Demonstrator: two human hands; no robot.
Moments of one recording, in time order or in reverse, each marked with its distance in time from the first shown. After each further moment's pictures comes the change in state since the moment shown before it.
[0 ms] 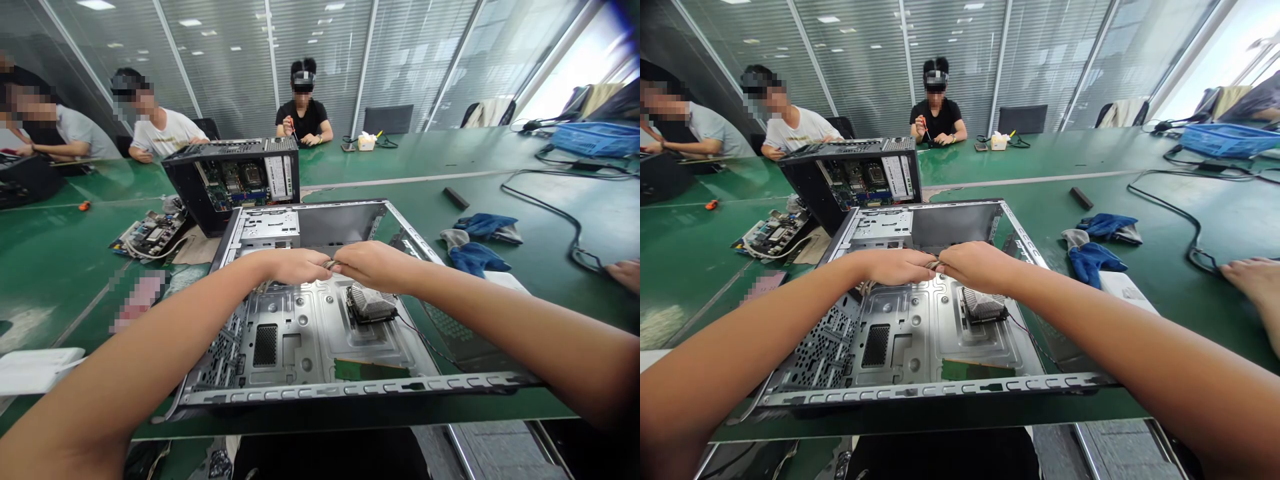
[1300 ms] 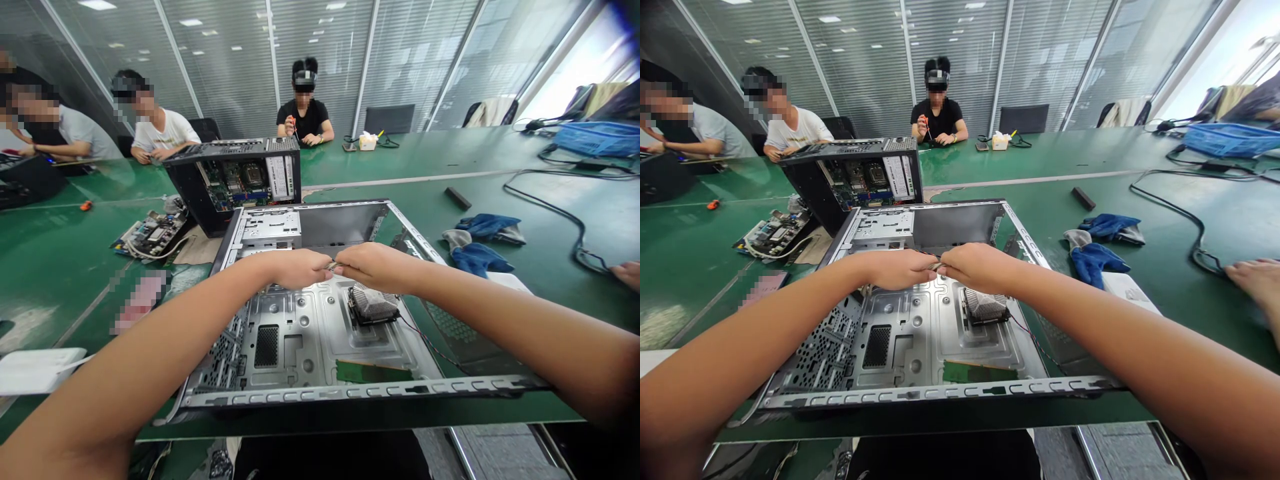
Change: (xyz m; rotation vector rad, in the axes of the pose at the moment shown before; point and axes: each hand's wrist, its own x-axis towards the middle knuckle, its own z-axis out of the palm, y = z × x) left_hand -0.002 0.004 0.001 0.210 0.004 -0.051; right_hand 0.004 0.005 0.003 0.058 -0.051 -0.004
